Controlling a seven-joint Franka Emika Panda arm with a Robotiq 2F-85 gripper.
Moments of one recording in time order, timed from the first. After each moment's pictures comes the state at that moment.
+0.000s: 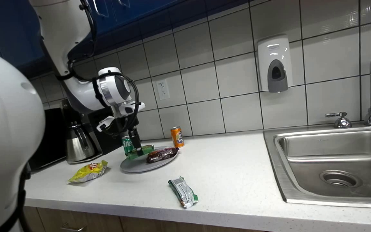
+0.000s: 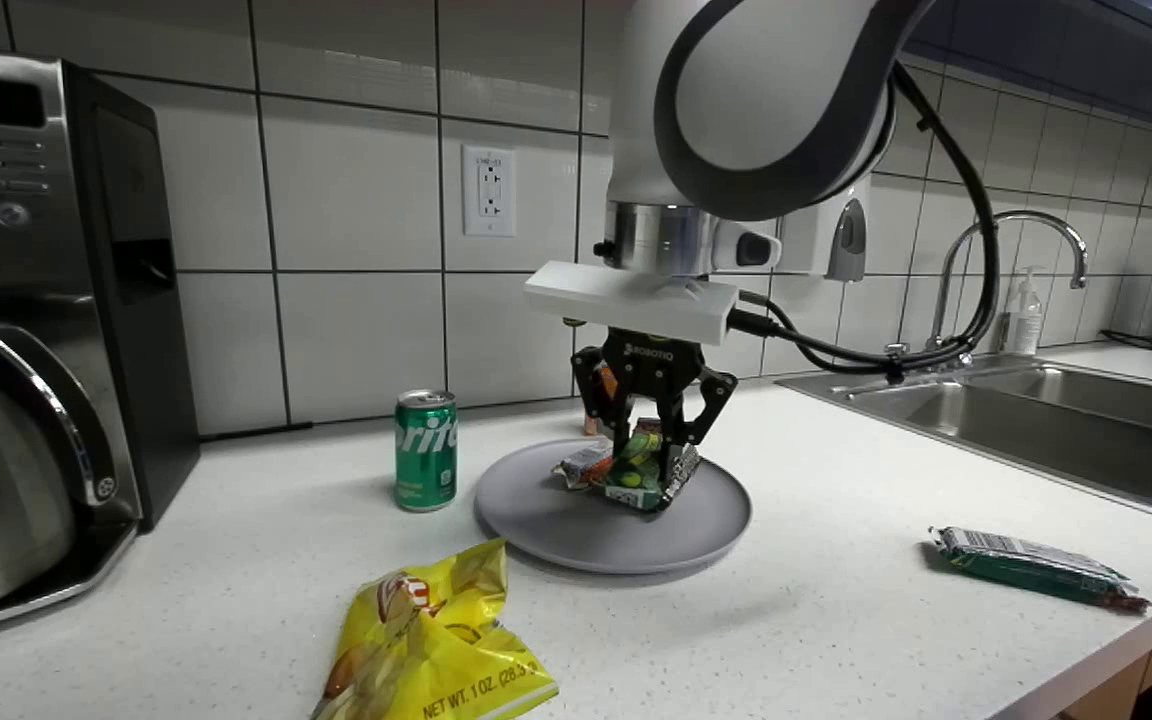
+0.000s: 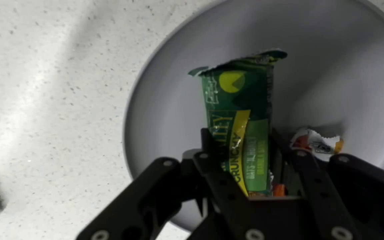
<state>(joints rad) 0.23 0.25 0.12 -2.22 -0.24 2.56 1.40</state>
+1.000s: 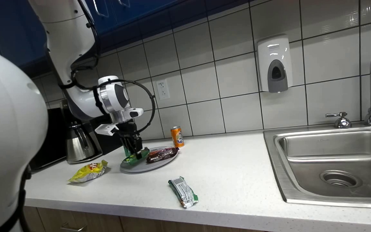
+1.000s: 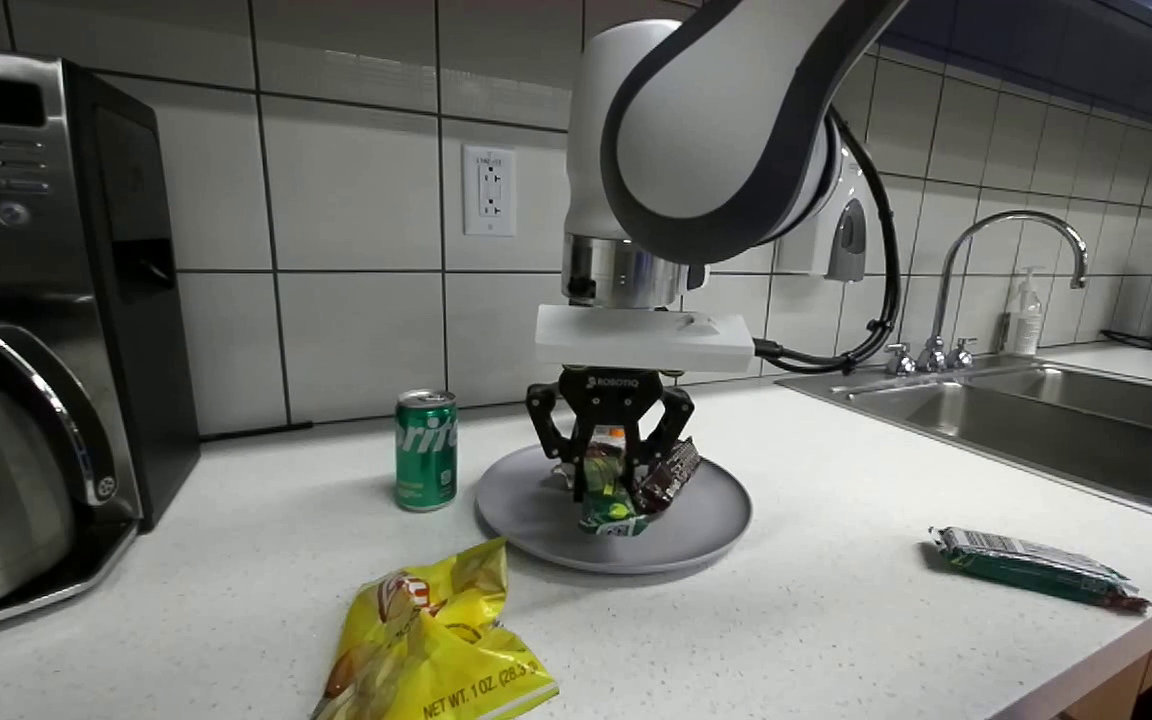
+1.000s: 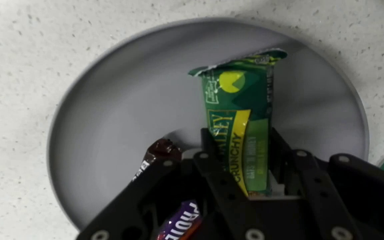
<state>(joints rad) 0.27 0.35 0.12 -2.15 -0.22 2.59 0.90</state>
